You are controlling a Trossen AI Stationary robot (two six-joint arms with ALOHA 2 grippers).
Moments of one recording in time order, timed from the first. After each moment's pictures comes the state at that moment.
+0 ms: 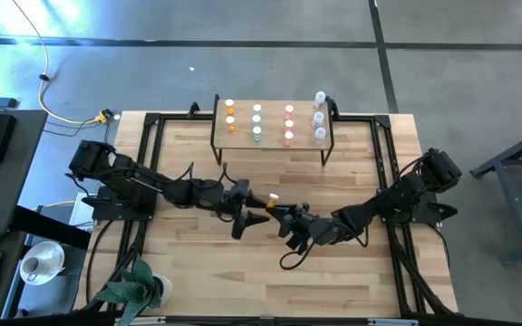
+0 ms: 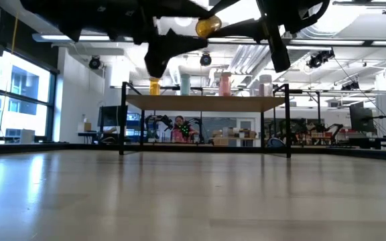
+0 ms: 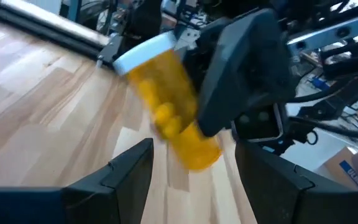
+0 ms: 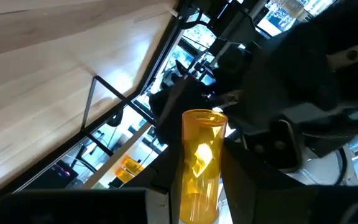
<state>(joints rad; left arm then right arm) -0.05 1.56 0.70 0.66 -0.03 -0.44 0.45 1.65 0.88 0.49 0.86 -1.99</state>
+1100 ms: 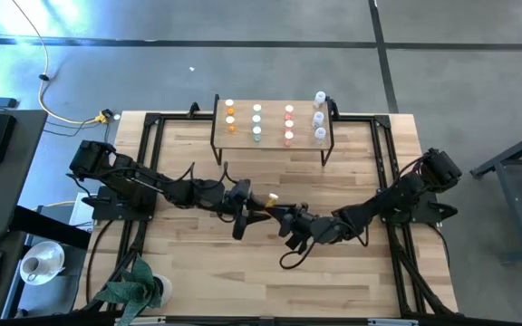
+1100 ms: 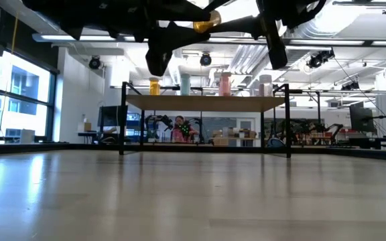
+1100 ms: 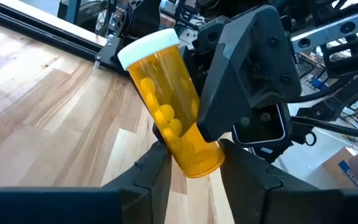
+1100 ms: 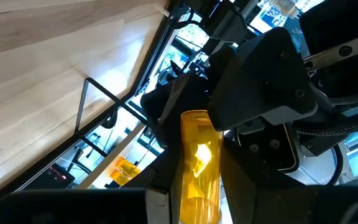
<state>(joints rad) -0.05 1.56 0.72 0.65 -0.04 -0.44 0.45 1.65 0.88 0.53 0.84 -1.99</state>
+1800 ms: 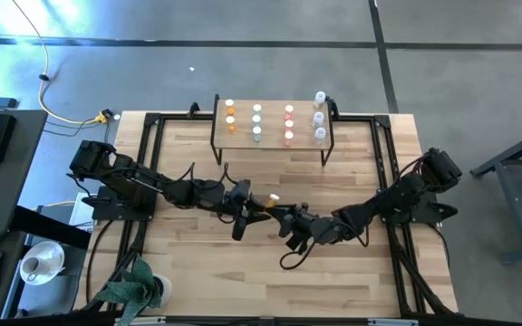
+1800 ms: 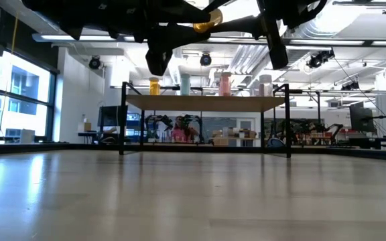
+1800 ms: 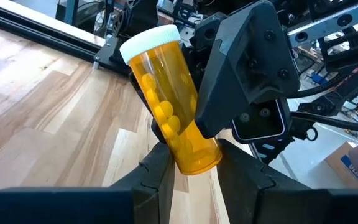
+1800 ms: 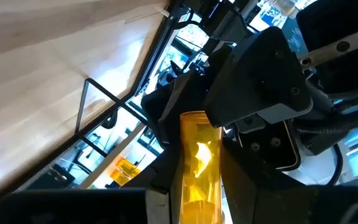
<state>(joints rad) -0.05 1.56 0.72 0.65 -0.03 -0.42 0.45 1.65 0.88 0.52 0.84 -1.99</state>
